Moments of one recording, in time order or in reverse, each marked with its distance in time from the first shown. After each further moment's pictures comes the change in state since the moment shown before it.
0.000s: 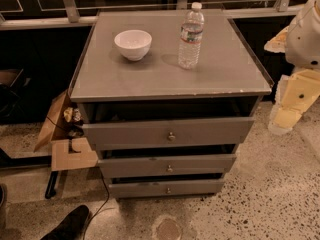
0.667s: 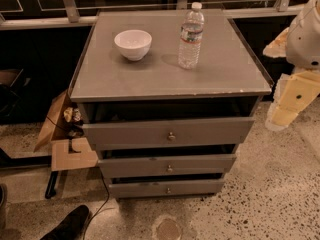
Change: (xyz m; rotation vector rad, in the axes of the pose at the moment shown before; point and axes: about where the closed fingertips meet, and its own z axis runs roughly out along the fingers) arm 0.000 0.000 0.000 0.007 -0.004 0.000
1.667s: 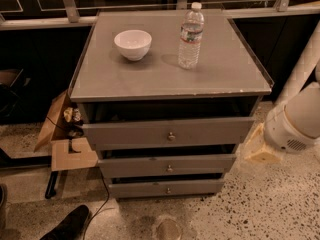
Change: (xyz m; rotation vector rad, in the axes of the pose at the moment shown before) arm 0.054 0.062 0.156 -0.179 -0.112 0.077
